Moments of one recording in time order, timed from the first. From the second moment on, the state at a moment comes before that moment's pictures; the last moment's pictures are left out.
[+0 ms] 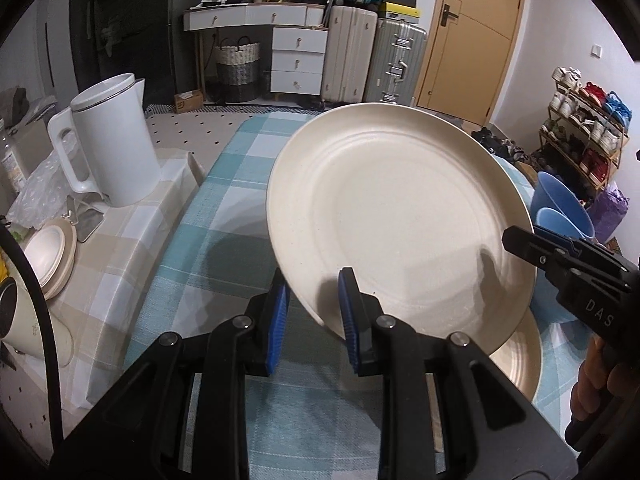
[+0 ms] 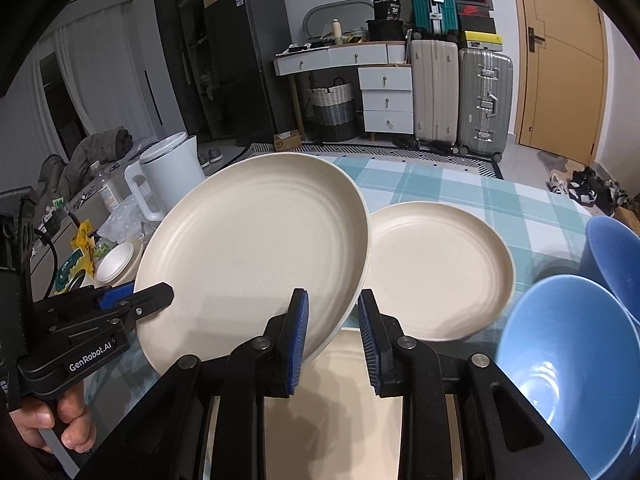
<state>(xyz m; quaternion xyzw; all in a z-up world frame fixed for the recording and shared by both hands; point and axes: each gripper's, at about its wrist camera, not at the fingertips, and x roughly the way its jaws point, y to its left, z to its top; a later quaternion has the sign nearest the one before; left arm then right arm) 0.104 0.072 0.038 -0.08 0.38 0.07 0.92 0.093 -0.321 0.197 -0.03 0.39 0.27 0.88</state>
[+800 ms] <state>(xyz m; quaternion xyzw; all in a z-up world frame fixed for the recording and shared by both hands) 0.088 0.014 0.046 -0.04 0.40 0.01 0.91 0.044 -0.387 0.209 0.00 0.40 0.21 0.89</state>
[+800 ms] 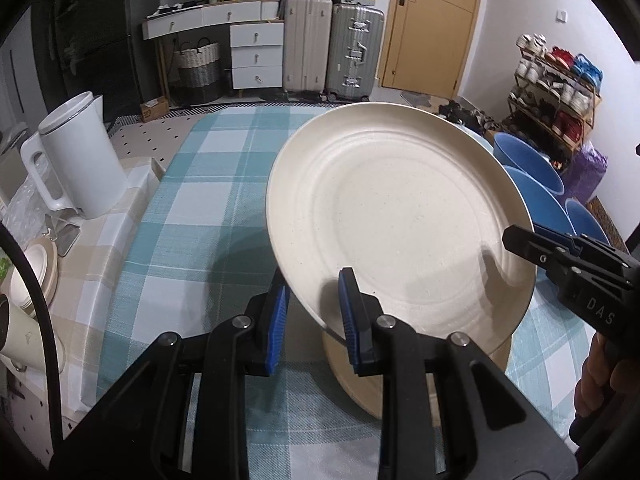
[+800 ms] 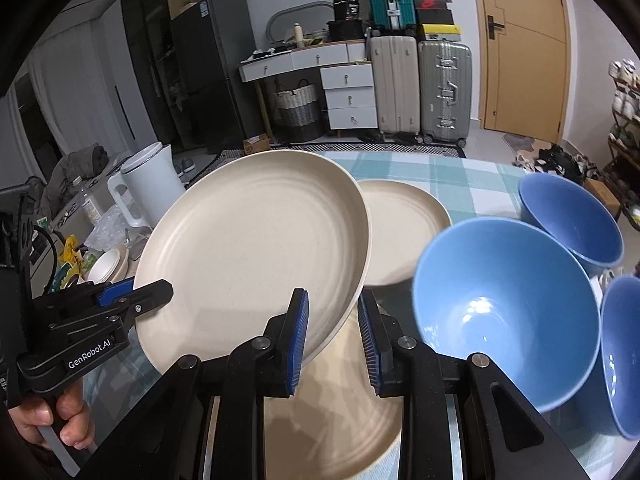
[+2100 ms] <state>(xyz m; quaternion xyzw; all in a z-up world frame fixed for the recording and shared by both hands) 0.071 -0.022 -0.012 0.03 0.46 -0.02 0.89 -0.005 -0.416 0.153 -0.01 0.45 0.17 0.88</state>
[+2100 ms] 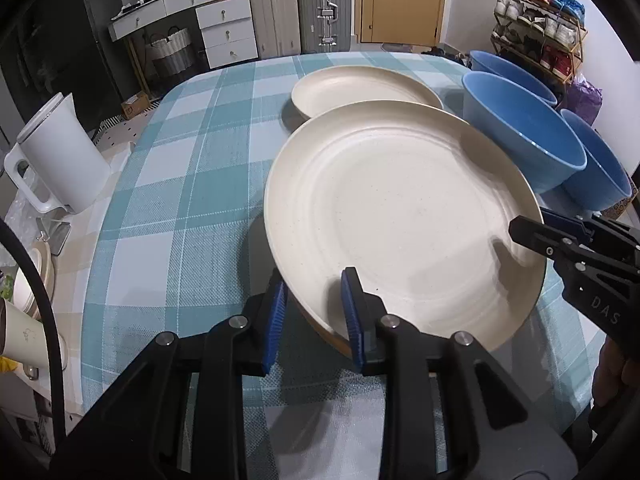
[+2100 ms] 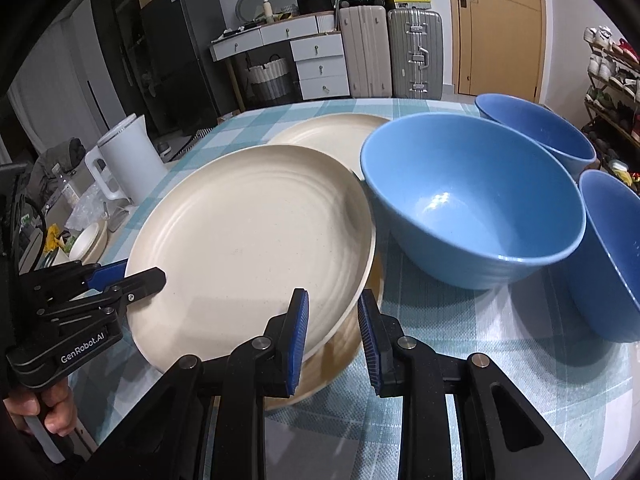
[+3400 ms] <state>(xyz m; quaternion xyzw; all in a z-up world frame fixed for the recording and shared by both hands) 0.075 -0.032 -0.038 0.09 0.49 -0.02 0.87 -0.017 -0.412 0.144 -0.06 0.44 0.15 0.88</state>
